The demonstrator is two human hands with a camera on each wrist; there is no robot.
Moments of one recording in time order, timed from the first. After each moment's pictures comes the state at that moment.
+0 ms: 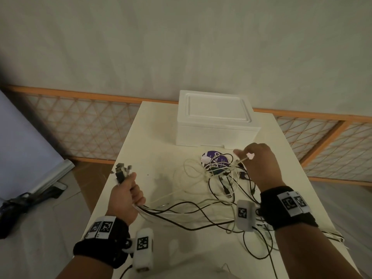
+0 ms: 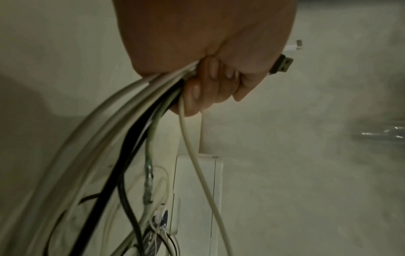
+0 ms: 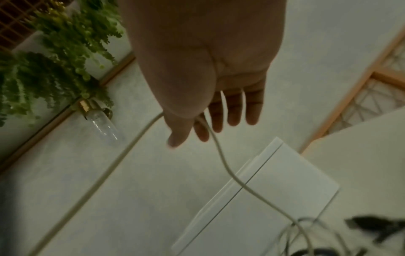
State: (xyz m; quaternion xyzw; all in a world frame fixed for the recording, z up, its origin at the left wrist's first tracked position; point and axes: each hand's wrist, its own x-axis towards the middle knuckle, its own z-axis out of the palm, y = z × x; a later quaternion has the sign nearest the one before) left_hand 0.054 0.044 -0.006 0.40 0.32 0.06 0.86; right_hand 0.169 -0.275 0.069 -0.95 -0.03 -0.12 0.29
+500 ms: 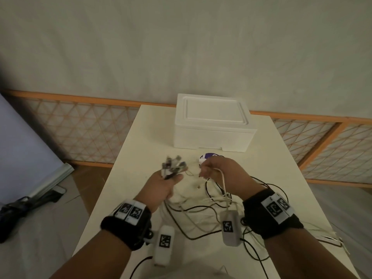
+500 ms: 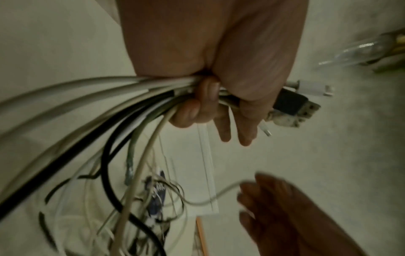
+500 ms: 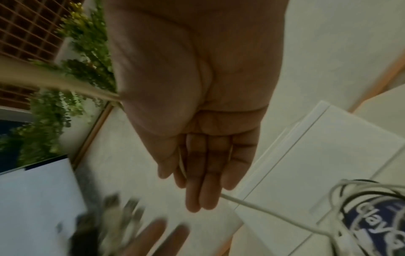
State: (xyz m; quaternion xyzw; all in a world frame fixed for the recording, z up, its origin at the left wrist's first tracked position) left_hand 0.081 -0.020 0.025 0.69 0.11 -0.05 0.72; right_hand 0.138 -0.225 0.076 -0.87 -0.26 0.10 0.40
